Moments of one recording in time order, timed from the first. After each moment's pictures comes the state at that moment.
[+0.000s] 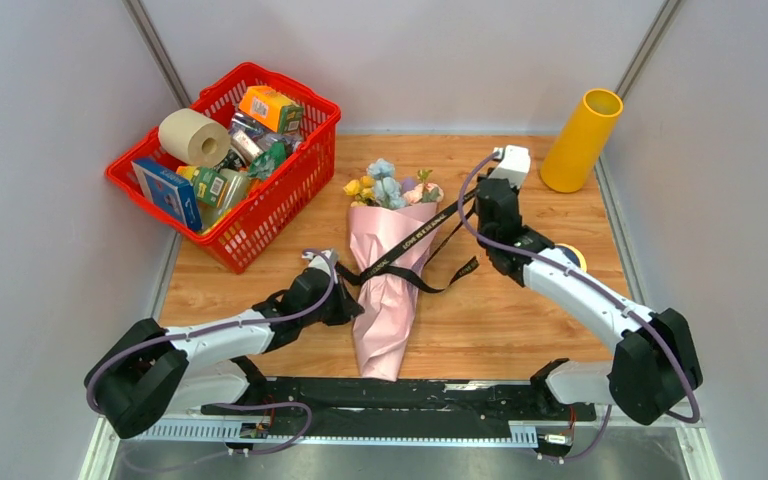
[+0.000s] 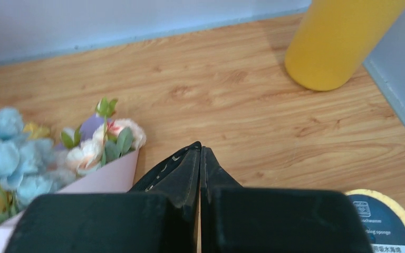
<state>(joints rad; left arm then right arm) -0.75 1.16 0.31 0.17 0.02 -0.84 0.58 1.29 0.89 0.09 0.73 0.26</state>
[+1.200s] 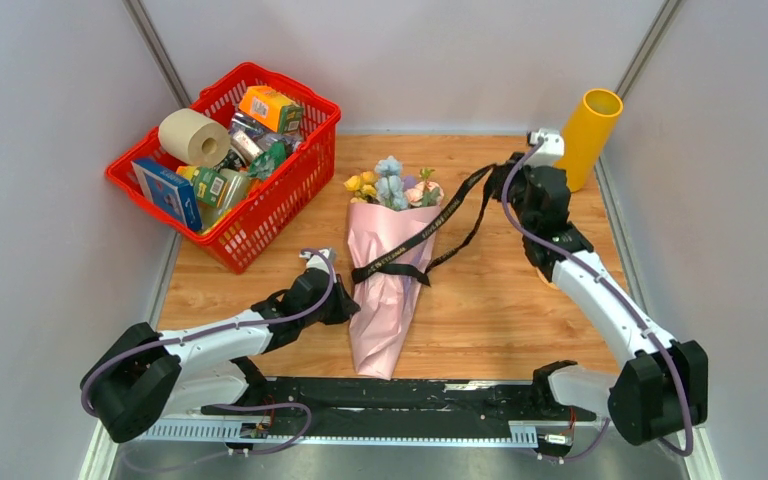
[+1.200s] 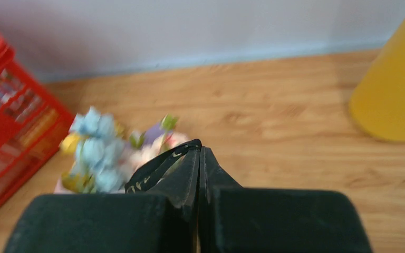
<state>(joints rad) -0.77 1.11 0.33 0.10 -0.06 -0.83 0.29 1.23 0.99 0.15 0.23 0.23</state>
